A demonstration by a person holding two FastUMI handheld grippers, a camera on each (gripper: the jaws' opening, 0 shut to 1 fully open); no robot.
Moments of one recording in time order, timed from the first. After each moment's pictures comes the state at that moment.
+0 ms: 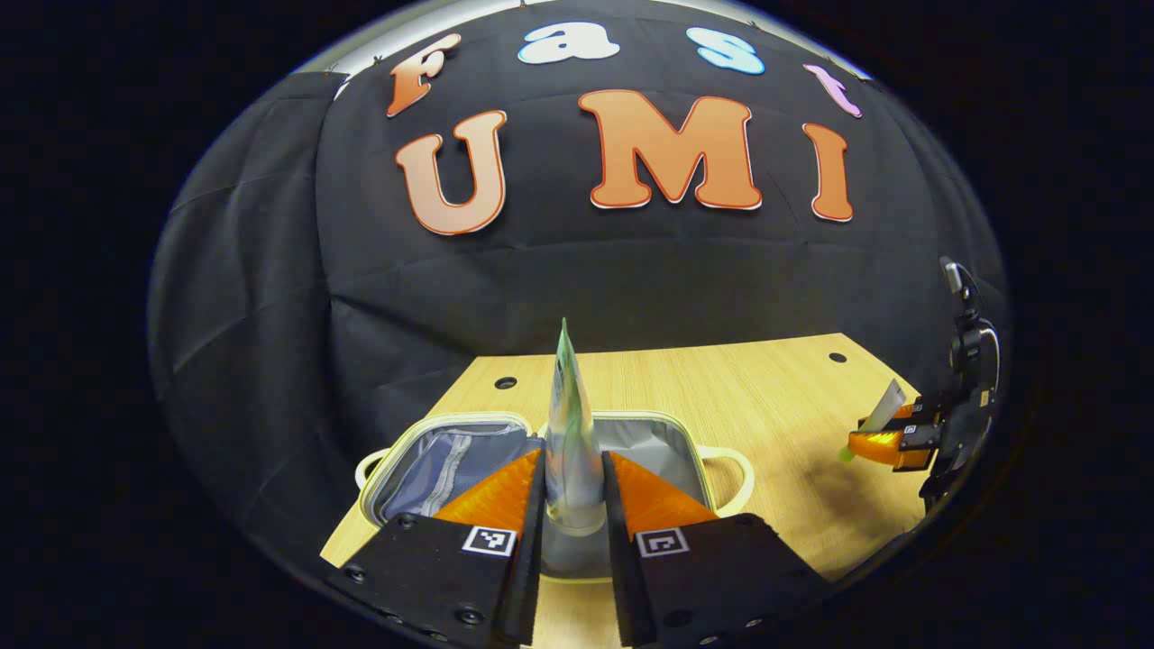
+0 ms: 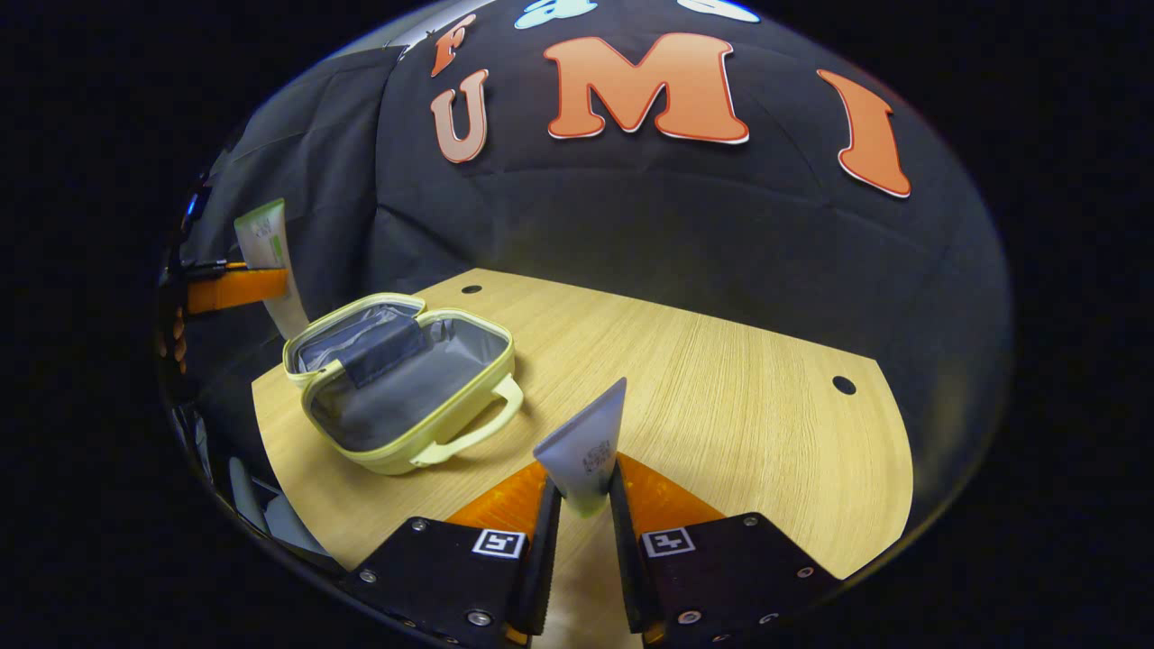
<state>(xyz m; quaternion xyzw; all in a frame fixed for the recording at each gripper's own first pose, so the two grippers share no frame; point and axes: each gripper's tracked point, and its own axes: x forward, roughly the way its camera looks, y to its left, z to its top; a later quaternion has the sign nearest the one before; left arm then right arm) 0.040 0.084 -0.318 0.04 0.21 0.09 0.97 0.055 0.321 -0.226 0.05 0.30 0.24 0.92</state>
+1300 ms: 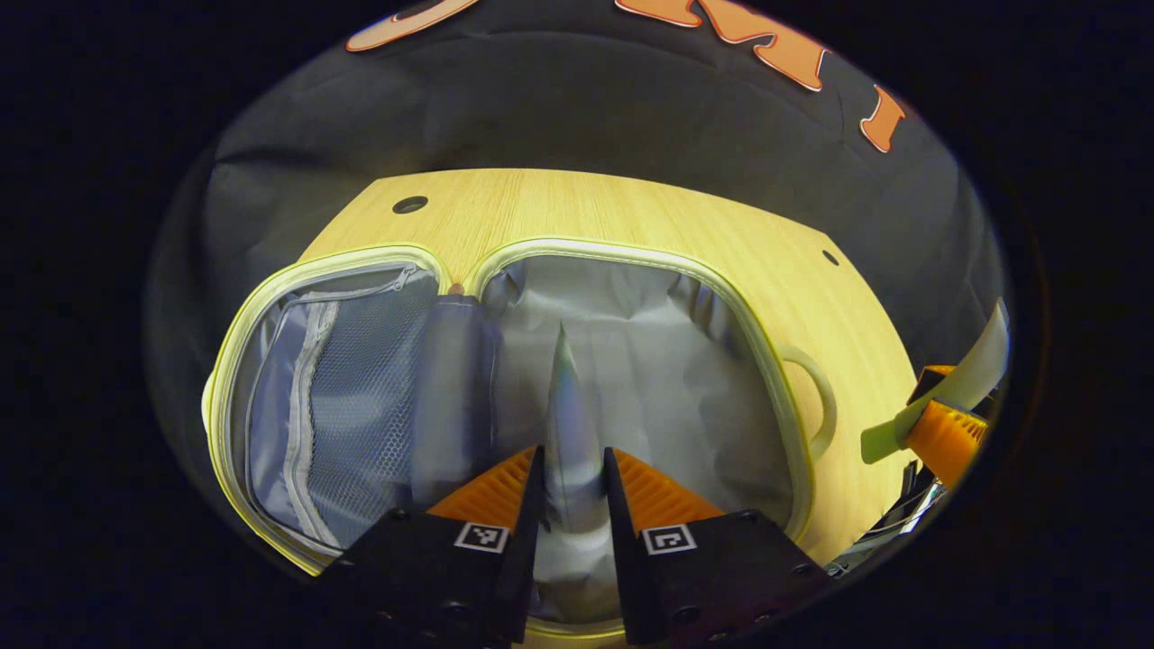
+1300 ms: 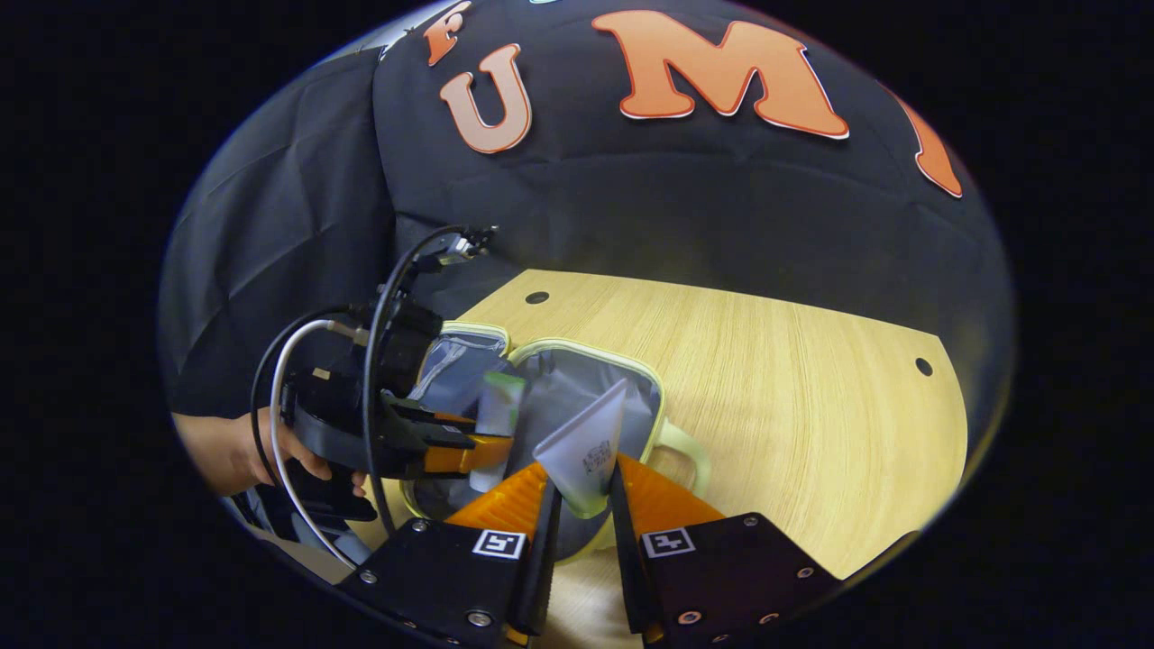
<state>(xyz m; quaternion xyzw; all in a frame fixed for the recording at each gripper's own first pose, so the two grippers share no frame) 0.050 0.087 -0.458 -0.06 0.48 -0.02 0.88 0.057 0.497 -0.175 0.11 0.36 0.25 0.89</state>
